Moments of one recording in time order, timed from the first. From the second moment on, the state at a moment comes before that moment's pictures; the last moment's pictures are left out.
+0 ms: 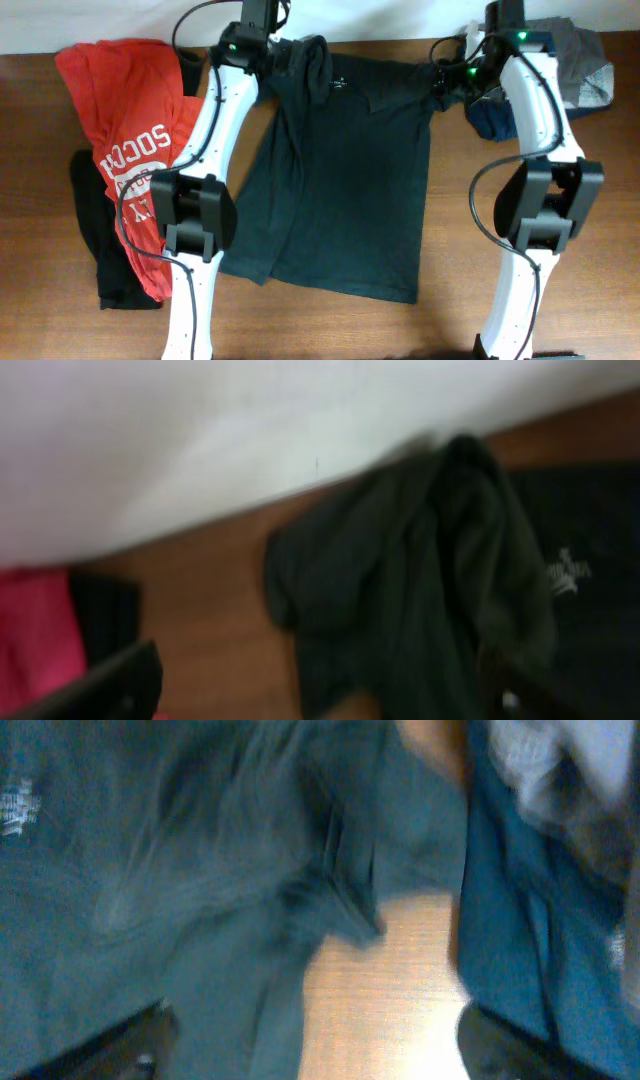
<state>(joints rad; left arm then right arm) -0.27 2.48 2.41 -0.67 -0.16 0.11 -0.08 2.34 2.23 -1.07 -0.19 0.02</state>
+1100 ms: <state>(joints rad) -0.31 1.83 2.03 -1.65 -0.09 -0.14 0.29 1.52 1.56 -1.43 -0.07 0.32</state>
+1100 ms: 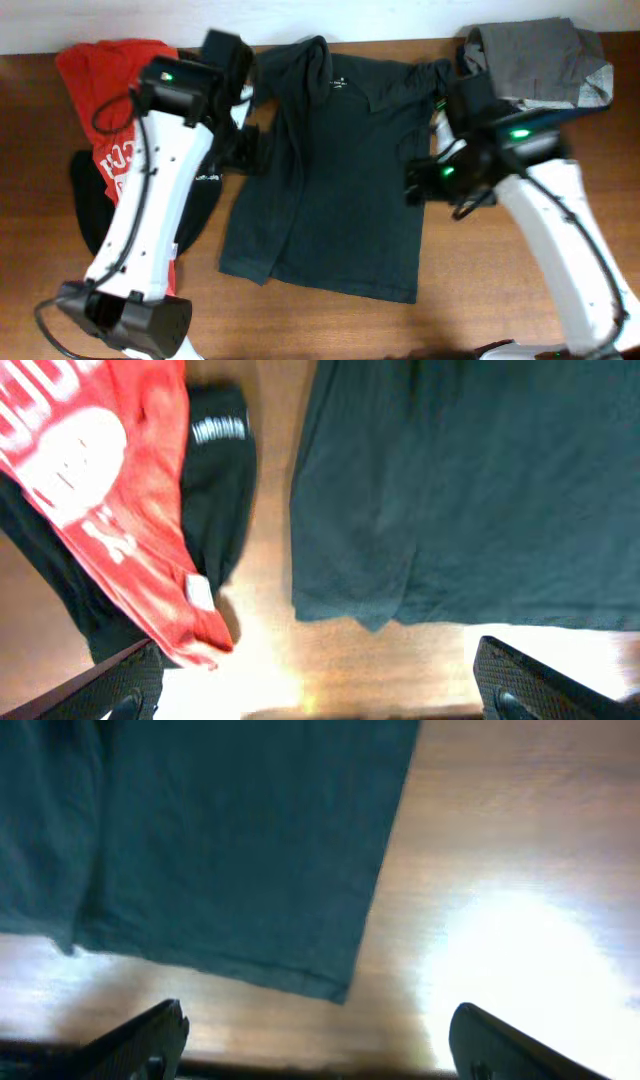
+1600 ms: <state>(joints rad) -0.46 1.83 1.34 -1.21 -0.04 -0.18 0.33 1.52 1.00 -1.02 -0.19 0.40</state>
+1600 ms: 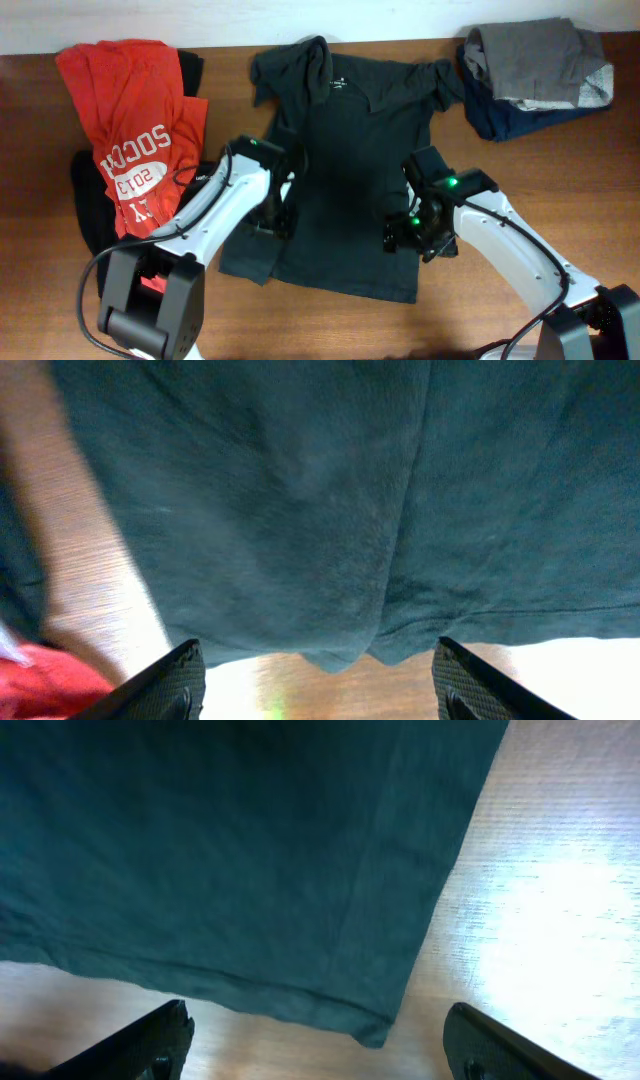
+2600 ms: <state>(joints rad) -0.58 1.83 1.07 -0.96 -0.27 -0.28 0.33 1.52 0.96 -0.96 -0.21 0.40</state>
